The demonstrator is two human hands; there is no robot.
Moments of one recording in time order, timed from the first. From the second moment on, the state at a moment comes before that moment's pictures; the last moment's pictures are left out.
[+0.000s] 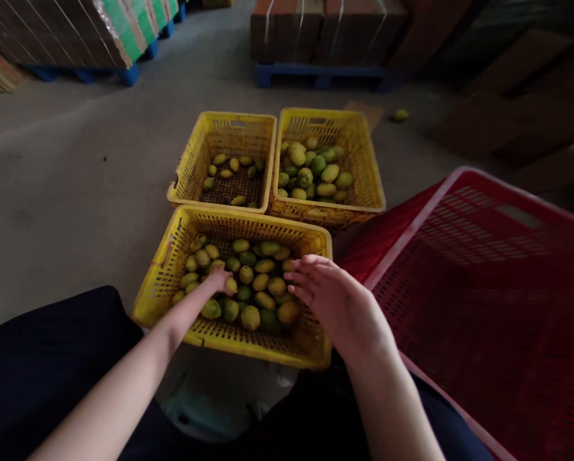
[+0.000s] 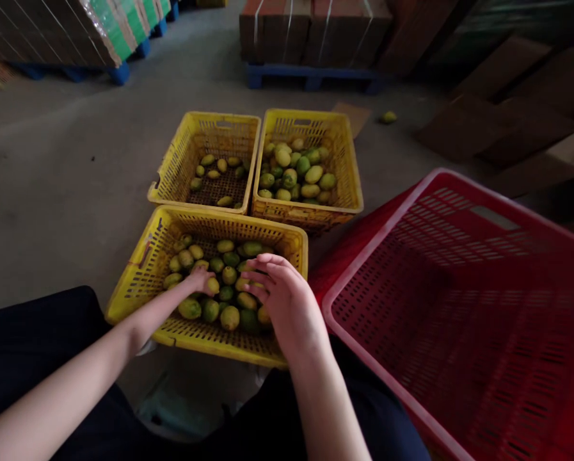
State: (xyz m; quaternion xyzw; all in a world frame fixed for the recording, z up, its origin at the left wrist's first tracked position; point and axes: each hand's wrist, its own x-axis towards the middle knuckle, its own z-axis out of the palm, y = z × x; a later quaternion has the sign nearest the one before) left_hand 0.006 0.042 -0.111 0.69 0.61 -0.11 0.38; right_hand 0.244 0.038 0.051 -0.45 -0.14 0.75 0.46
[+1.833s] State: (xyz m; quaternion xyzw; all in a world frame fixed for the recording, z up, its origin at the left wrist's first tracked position) left_hand 0.028 0.060 -0.103 0.30 0.55 0.33 0.70; right_hand 0.230 0.014 0.053 -0.45 0.04 0.74 0.50
